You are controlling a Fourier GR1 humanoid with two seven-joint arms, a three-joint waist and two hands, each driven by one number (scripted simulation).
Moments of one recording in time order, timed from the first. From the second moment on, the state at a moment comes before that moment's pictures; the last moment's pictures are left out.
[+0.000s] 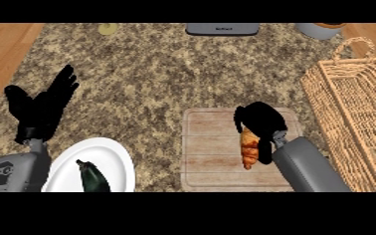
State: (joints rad) left arm -0.20 0.28 0.14 -1.39 0.08 -0.05 0.21; right arm -0.37 -0.24 0.40 -1.23 1.16 0.46 -0.04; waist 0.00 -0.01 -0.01
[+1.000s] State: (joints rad) left arm -0.24 0.26 0.10 -1.41 0.07 -0.07 0.23; right arm -0.67 0.00 -0.13 -1.15 1.07 -0.31 0.88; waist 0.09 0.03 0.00
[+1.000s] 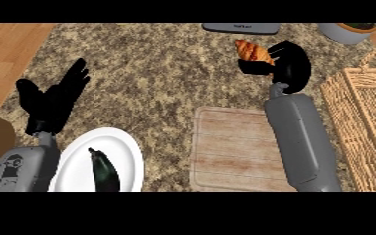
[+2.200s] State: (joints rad) left arm -0.26 0.26 0.12 -1.38 0.06 -0.06 0.22; right arm -1.29 -0.08 -0.32 -0.73 1.76 -0.53 1.22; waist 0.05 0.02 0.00
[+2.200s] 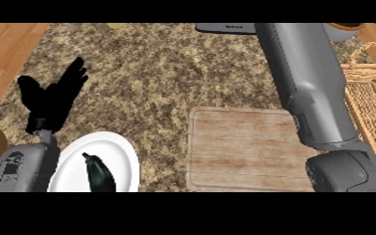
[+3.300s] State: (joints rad) left arm -0.22 0.27 0.15 -1.37 0.06 -0.05 0.21; right arm -1.15 -0.21 -0.56 -0.79 1.96 -0.50 1.18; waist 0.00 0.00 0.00
